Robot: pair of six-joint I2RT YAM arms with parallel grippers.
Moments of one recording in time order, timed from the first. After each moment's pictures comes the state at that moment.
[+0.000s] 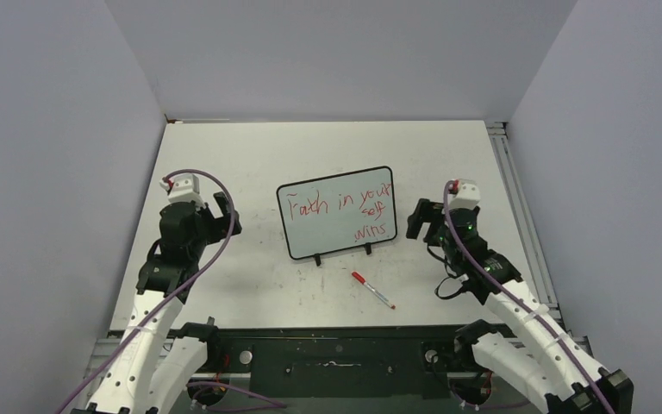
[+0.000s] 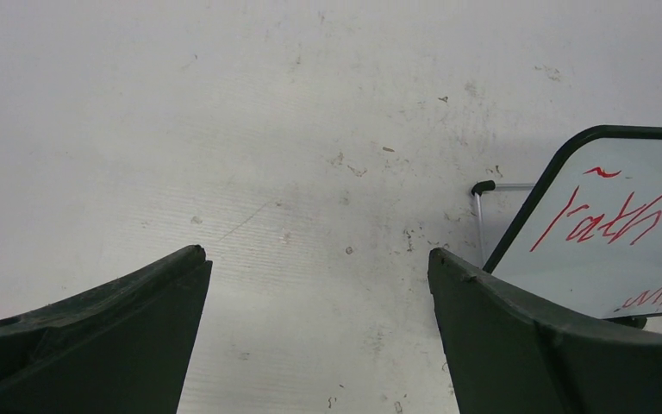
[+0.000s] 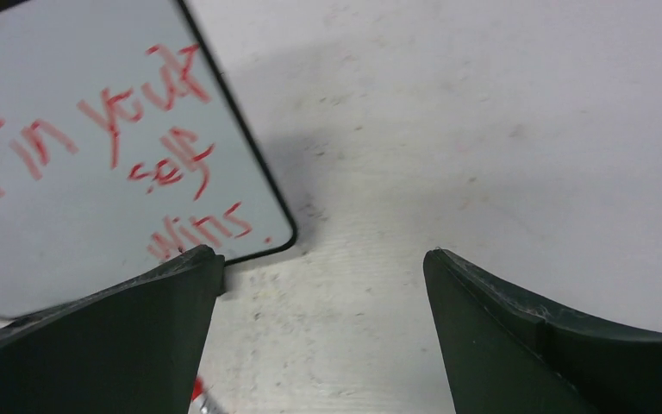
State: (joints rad) left arm -0.15 0.74 0.70 -0.42 -0.15 -0.37; right arm 0.52 0.81 0.62 -0.30 0.28 0.41
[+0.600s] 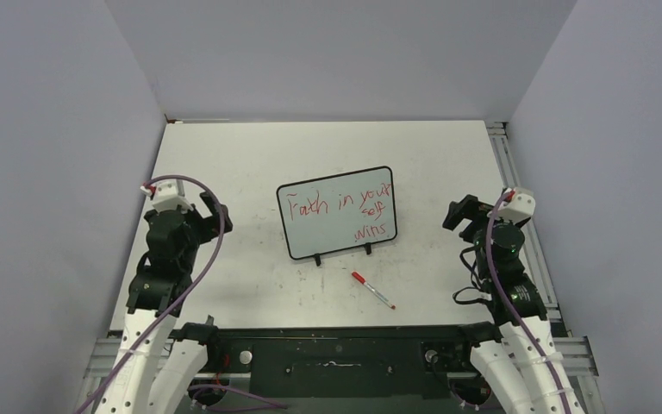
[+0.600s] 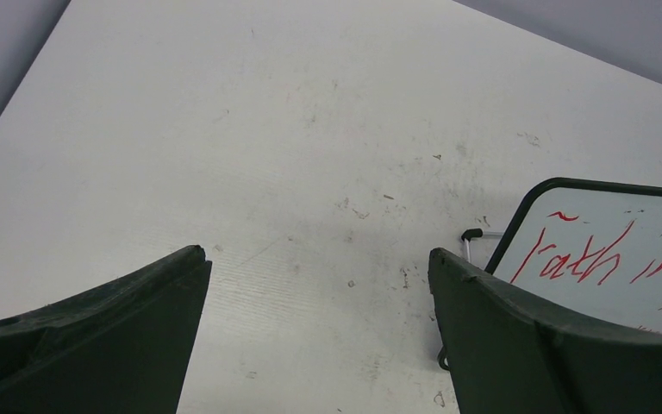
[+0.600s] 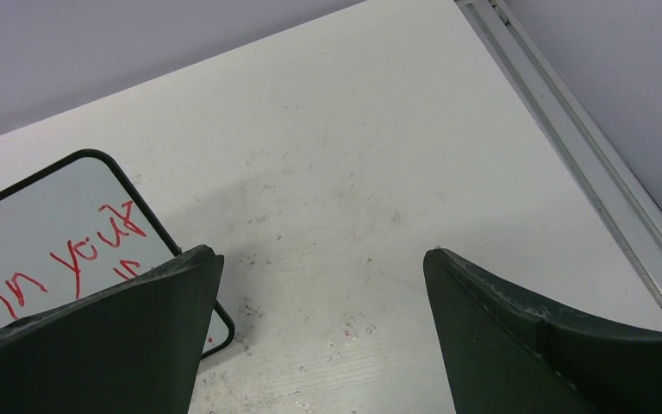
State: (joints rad) left arm -0.15 0.62 0.73 -0.44 -0.24 -0.39; right arm 0.18 0.54 0.59 -0.27 0.29 0.32
